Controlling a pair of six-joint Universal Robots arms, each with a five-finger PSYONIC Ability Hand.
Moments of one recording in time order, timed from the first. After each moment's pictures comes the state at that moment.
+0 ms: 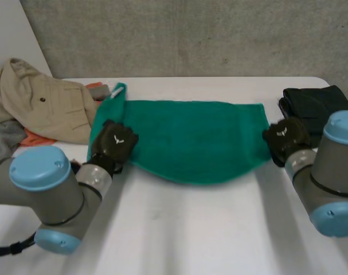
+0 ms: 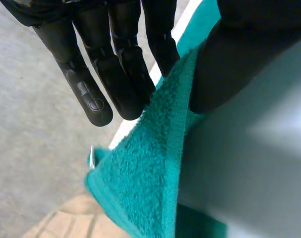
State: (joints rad) left arm 4.25 -2.06 -1.75 3.72 -1.52 3.87; right arm 1.90 -1.11 1.60 -0.24 1.62 2.39; left_hand 1.15 1.20 1.19 1.20 0.98; right_hand 0.99 1.17 1.19 1.19 1.01
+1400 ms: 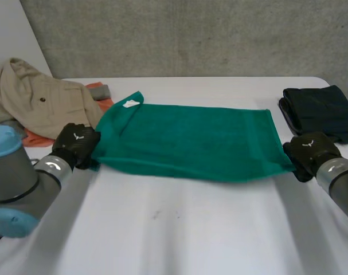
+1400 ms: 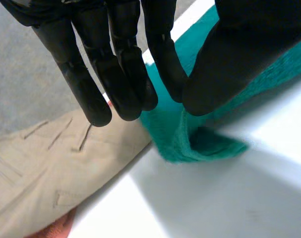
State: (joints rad) left arm 4.54 -2.06 -1.73 3.57 -1.35 3.69; right arm 1.72 -1.23 1.73 -0.09 1.45 2.51; left_hand 1.16 1.19 1.19 1.20 0.98; right_hand 0.99 1.17 1.19 1.19 1.01
